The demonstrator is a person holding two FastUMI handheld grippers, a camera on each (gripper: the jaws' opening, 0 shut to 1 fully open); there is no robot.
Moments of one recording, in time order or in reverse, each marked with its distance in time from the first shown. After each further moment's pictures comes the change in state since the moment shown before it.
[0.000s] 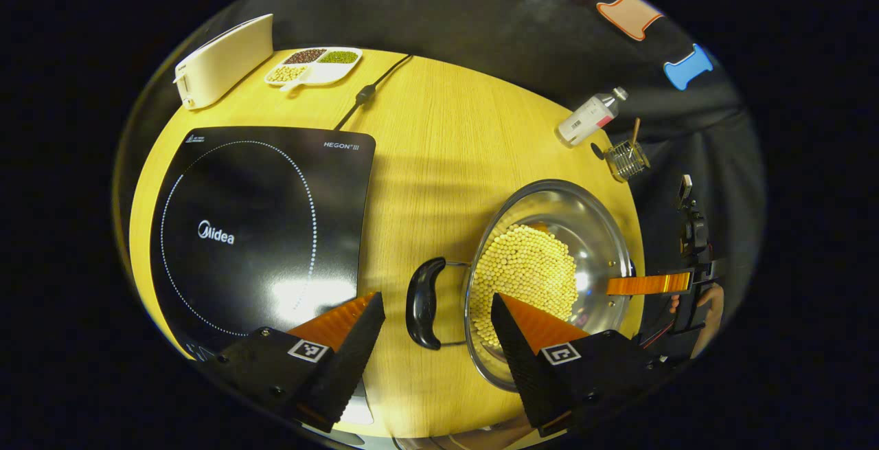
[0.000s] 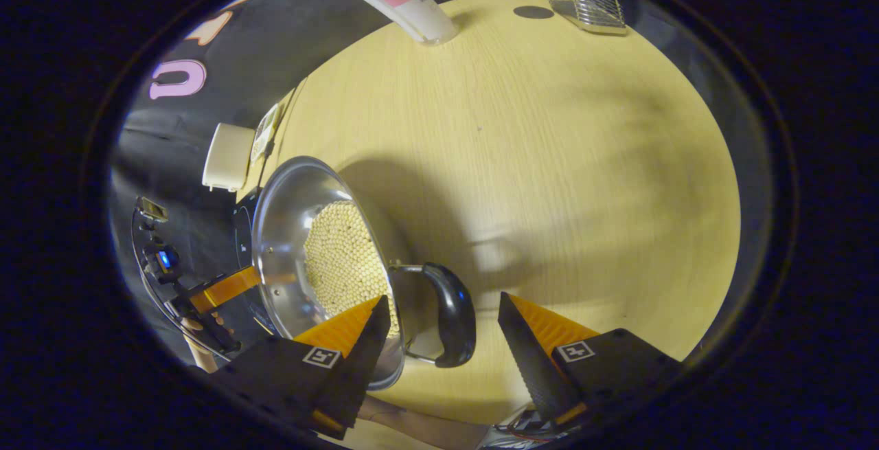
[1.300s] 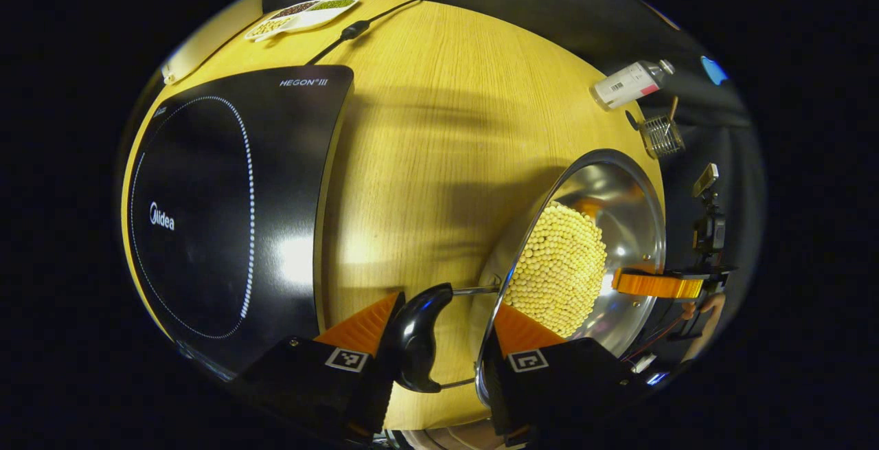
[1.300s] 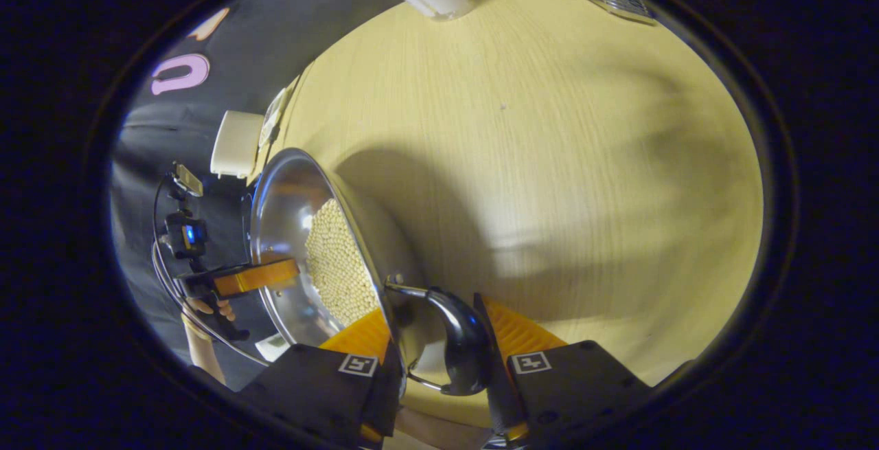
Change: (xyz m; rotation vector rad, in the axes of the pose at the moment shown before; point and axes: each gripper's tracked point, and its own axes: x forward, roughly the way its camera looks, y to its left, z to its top) left arm 0.035 -0.004 -0.033 -0.055 0.220 0.022; right arm 0.025 0.012 0.000 -0.036 0.080 0.072
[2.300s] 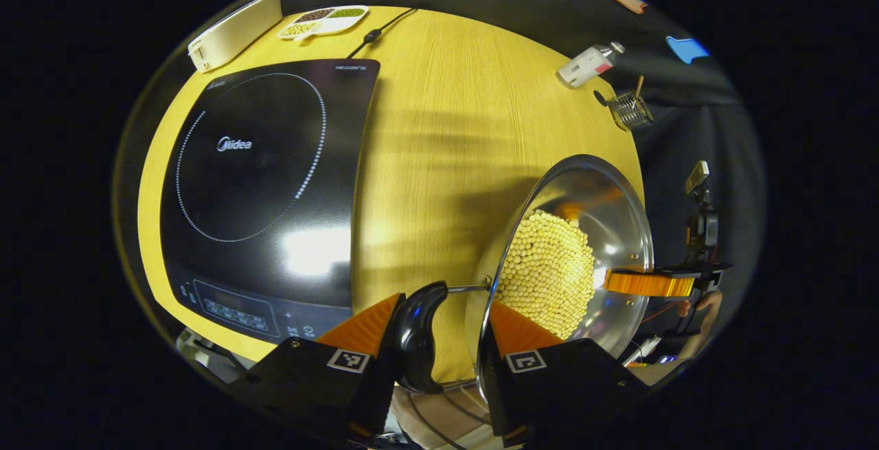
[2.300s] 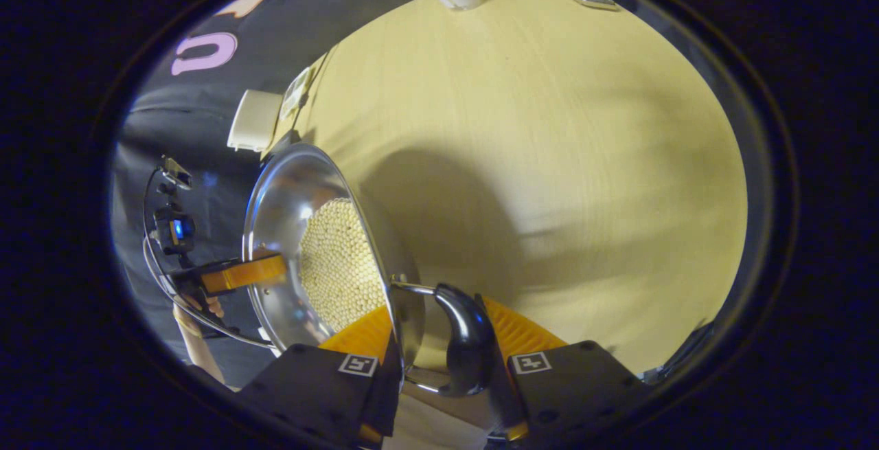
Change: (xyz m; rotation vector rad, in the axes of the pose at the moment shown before) left arm -0.097 0.001 -0.073 0.036 0.011 0.023; right arm 0.008 -0.002 0.004 0.009 0.005 0.016
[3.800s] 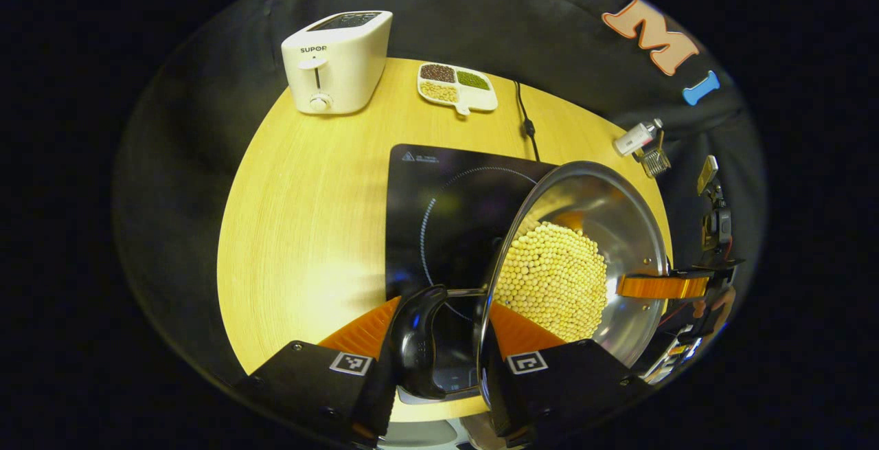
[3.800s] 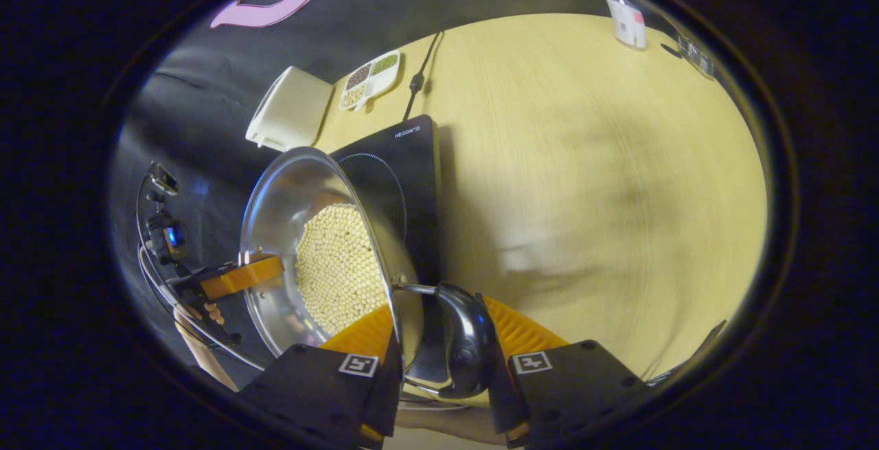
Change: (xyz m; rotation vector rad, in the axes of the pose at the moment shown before) left arm -0.074 0.287 0.111 0.081 -0.231 0.017; right arm -0.008 -0.011 0.018 -0.047 -0.157 -0.077
